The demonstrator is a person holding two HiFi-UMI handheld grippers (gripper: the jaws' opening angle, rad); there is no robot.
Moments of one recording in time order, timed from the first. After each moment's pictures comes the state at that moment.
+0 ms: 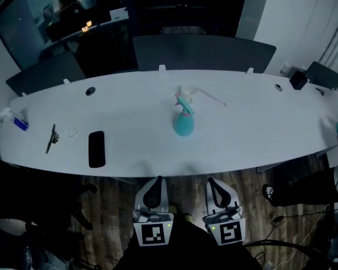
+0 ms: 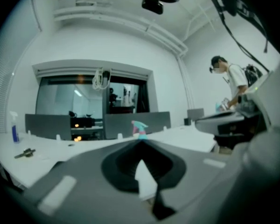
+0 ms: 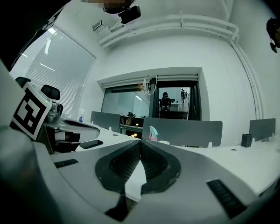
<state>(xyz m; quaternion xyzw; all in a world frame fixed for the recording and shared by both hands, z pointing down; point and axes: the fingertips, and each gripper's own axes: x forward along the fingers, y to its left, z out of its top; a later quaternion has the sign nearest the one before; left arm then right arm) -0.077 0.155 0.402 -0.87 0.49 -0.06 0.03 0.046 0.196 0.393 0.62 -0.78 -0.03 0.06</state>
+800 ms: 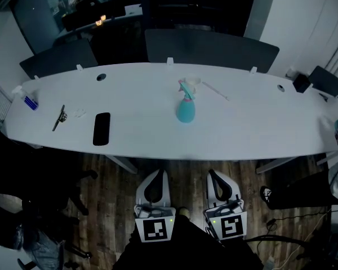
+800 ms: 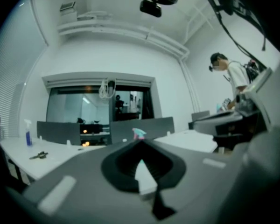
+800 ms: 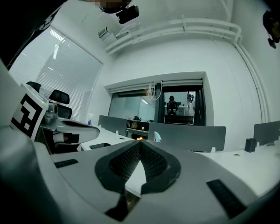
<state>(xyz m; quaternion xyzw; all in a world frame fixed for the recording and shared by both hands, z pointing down) -0.078 0.220 0.382 -0.84 0.53 -0.04 0.06 0.044 0.247 0.375 0.59 -0.80 -0.05 0.05</state>
